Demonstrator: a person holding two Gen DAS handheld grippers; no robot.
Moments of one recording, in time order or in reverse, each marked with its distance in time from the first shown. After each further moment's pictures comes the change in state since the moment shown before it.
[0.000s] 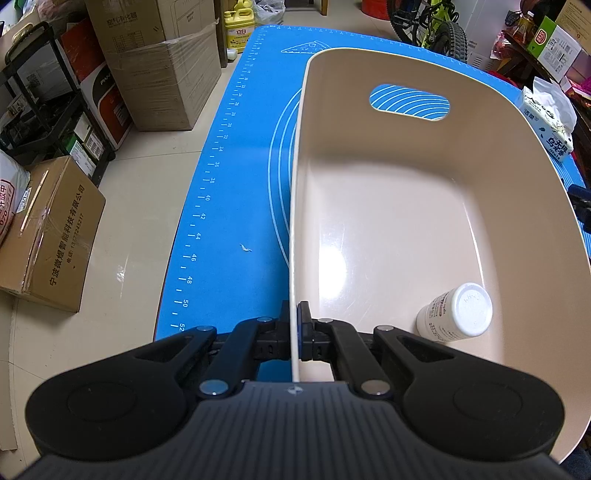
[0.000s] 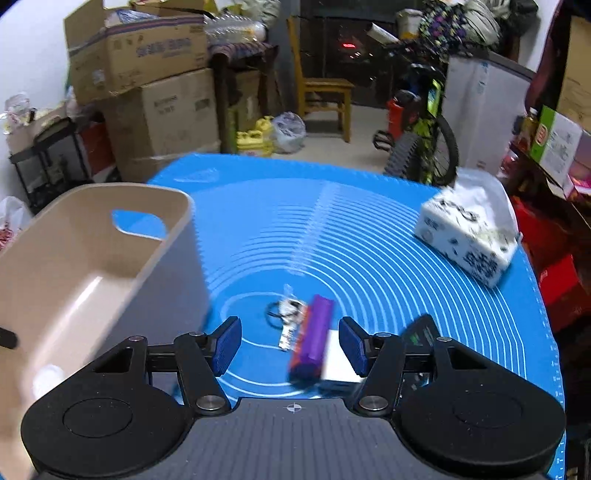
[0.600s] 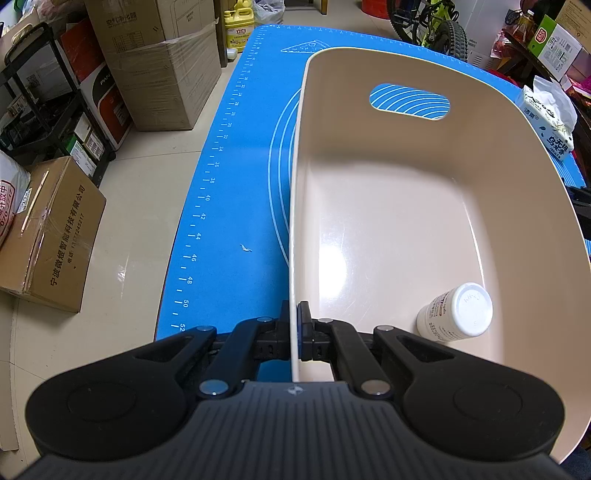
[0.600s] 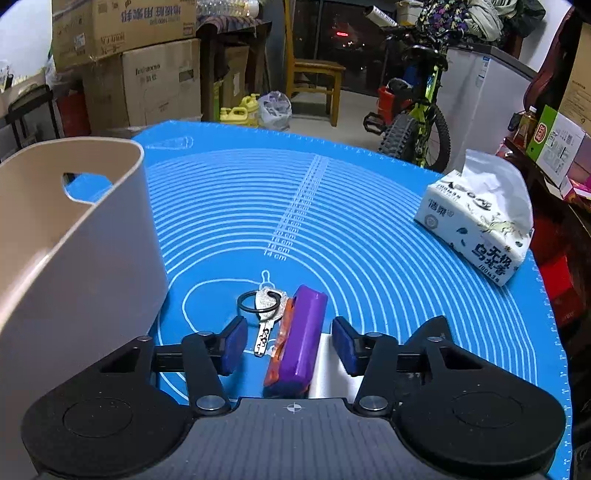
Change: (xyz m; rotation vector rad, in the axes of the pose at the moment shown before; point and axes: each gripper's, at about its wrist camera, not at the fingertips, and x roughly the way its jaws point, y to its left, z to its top) left arm 0.000 0.000 0.001 0.003 0.002 0.003; right arm 0.056 0.008 -0.002 -0.055 0.047 -0.077
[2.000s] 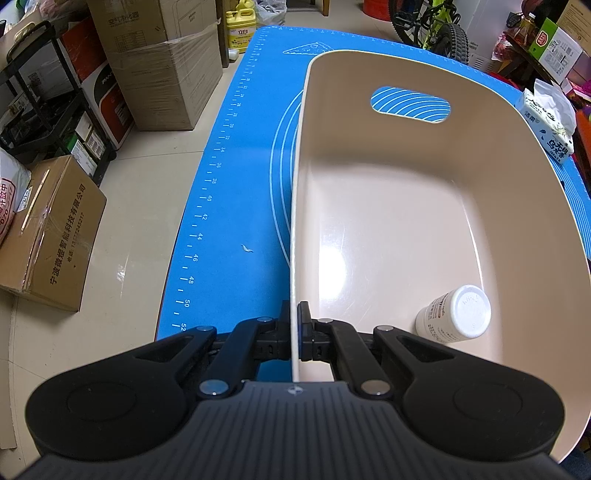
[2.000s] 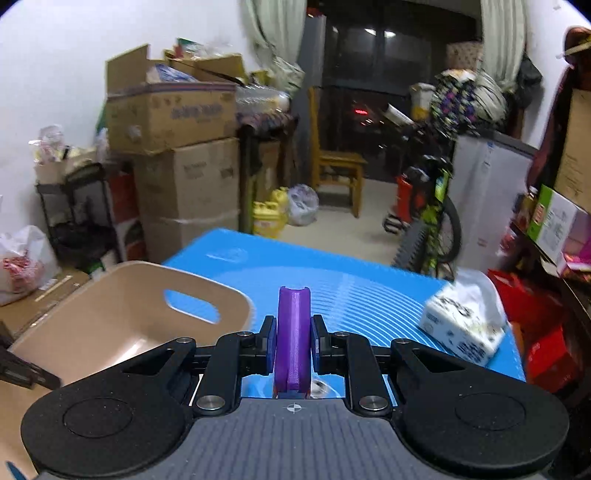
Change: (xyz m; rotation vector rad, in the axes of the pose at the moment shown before) left arm -0.001 0.002 0.001 -0.009 -0.002 -0.004; right arm -0.146 0.033 0.029 -0.039 -0.315 0.104
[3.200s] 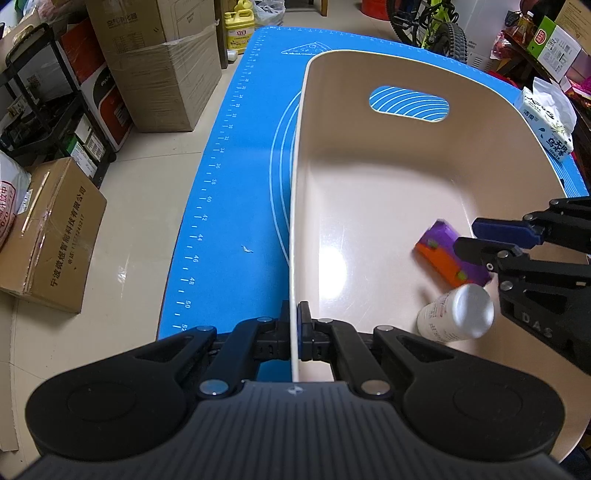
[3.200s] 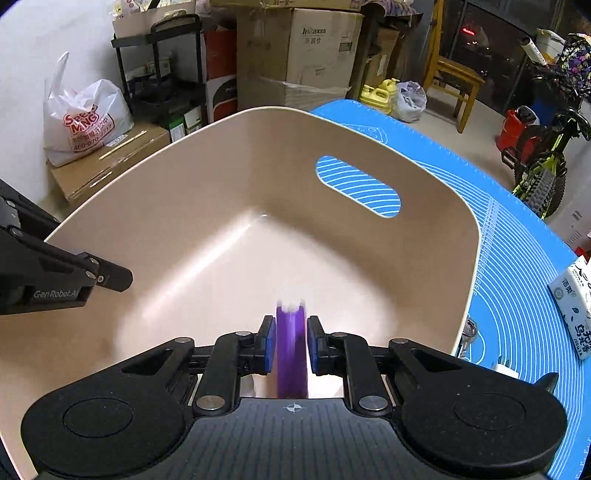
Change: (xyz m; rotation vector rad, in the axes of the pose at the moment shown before) left arm -0.001 0.000 0.001 0.007 -0.002 0.004; right arm 0.080 0.117 -0.024 -0.211 0.428 0.212
